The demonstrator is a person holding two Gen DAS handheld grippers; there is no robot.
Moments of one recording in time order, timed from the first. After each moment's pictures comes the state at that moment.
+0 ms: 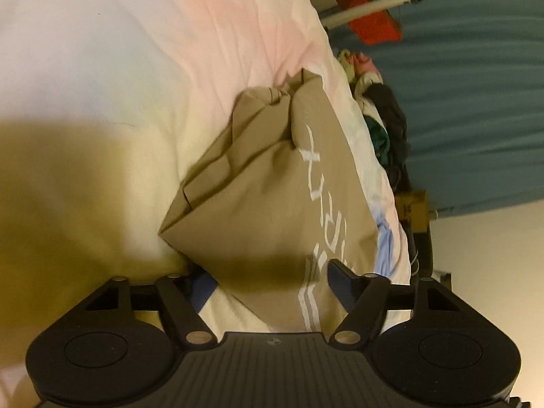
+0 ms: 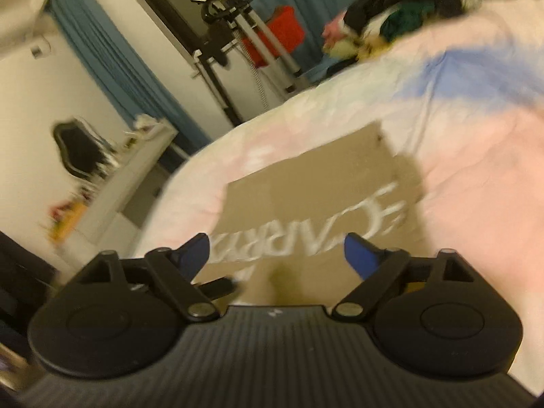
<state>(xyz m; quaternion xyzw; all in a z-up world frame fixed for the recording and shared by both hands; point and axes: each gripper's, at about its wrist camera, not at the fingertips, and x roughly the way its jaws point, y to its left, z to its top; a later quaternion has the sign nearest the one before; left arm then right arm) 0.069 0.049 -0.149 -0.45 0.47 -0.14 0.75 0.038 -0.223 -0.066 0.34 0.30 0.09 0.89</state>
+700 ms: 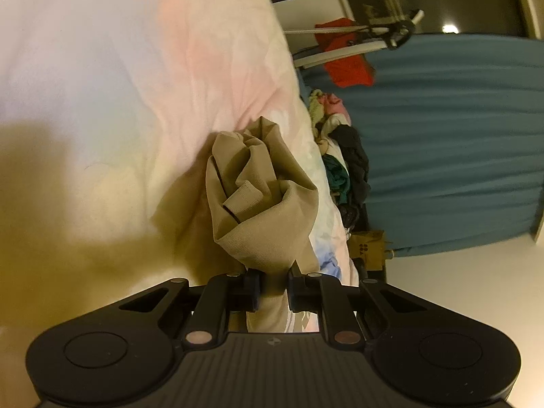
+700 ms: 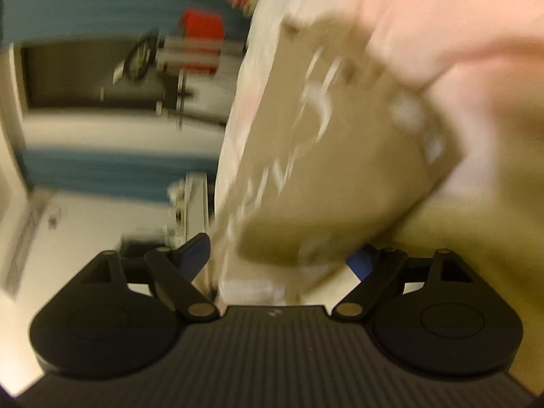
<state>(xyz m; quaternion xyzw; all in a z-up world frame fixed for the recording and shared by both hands) 0.061 0.070 -0.121 -0.53 0.40 -0.15 0.73 0.042 -0.242 -0.157 0.66 0.26 0.05 0.70</state>
